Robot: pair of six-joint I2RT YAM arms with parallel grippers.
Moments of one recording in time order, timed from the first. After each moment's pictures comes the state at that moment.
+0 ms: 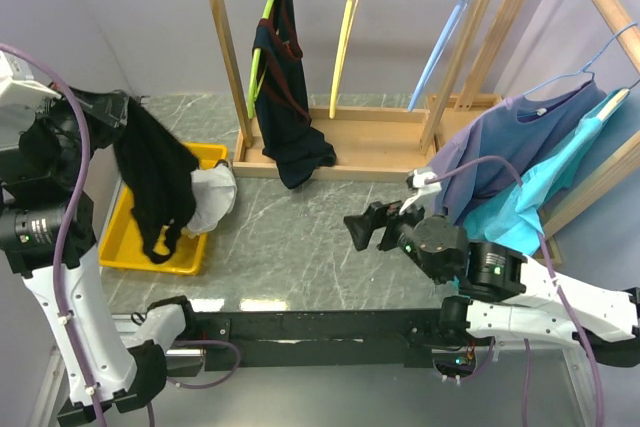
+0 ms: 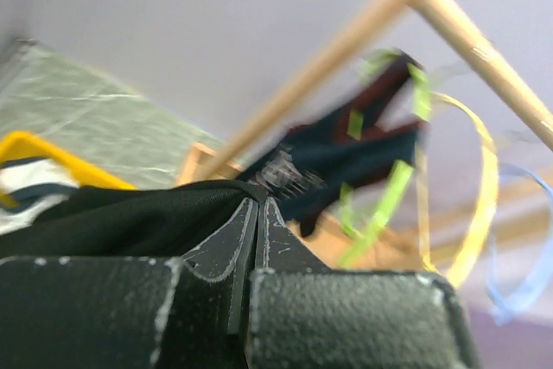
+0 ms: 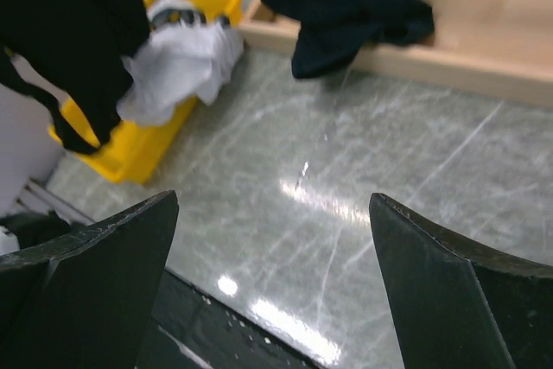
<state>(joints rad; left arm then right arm) 0.24 0.99 1.77 -0.82 0.17 -0.65 1.23 0.71 0.87 -0.49 0.64 0.60</state>
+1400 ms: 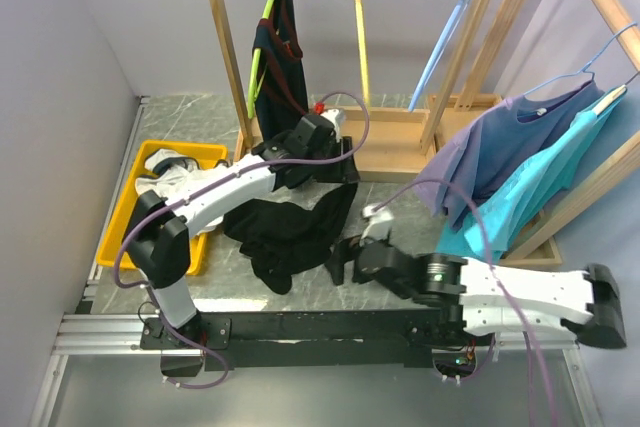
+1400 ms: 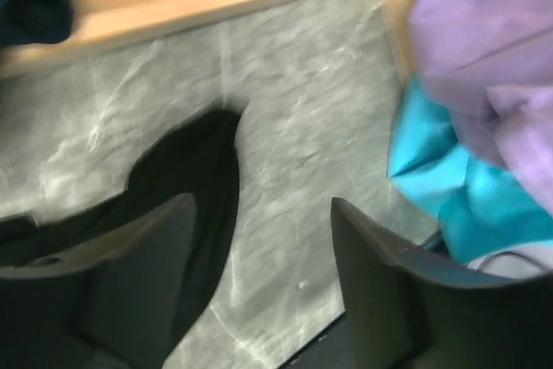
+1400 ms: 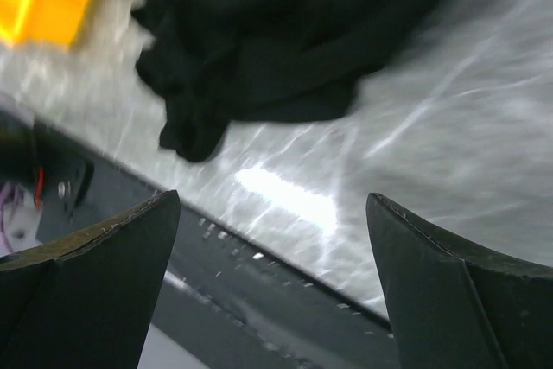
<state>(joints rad) -0.79 1.73 1.48 -0.41 0.10 -0.63 1.30 0.87 0.64 -0.44 0.51 0.85</state>
